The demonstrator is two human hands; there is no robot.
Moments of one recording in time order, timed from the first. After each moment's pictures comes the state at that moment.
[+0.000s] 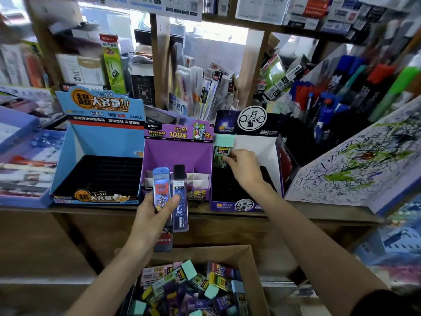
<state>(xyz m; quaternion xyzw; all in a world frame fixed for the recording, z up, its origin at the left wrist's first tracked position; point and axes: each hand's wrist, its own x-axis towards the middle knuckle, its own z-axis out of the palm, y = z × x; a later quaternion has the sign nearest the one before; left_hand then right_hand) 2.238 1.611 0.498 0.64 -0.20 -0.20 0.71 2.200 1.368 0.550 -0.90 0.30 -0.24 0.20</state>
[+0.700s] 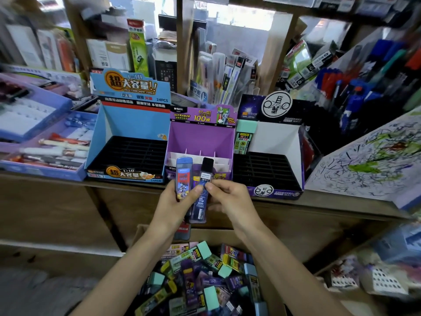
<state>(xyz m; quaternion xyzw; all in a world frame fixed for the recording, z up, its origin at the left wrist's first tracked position) 2.218 1.627 0.506 0.63 -0.21 -0.20 0.72 2.138 1.517 0.538 -0.67 0.21 -0.16 0.70</state>
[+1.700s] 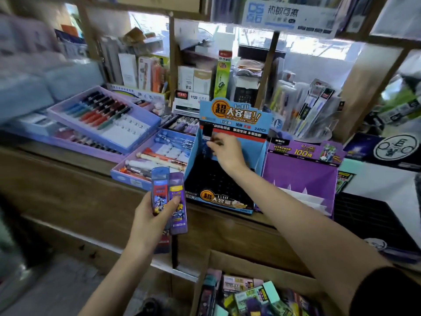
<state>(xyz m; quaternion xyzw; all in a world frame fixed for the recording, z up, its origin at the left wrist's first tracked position) 2.337 1.792 0.498 0.64 -0.10 -0.04 0.76 2.398 1.589 0.576 -0.85 0.11 -0.25 0.44</state>
